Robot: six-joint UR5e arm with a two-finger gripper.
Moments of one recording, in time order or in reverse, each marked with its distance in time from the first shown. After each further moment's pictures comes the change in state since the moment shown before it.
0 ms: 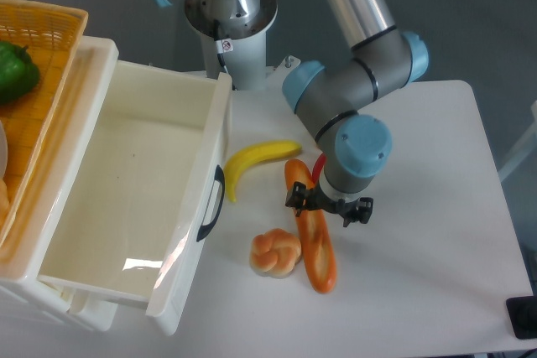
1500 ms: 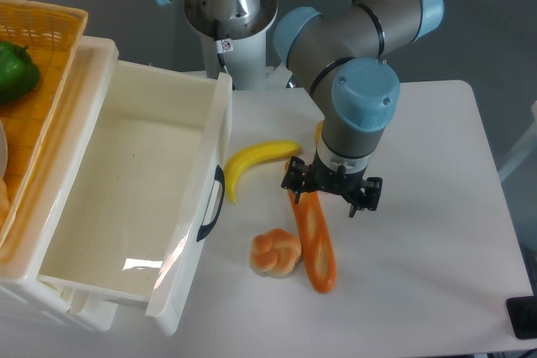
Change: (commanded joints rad) arm 0.020 0.144 0.181 -0.202 -0.021 0.051
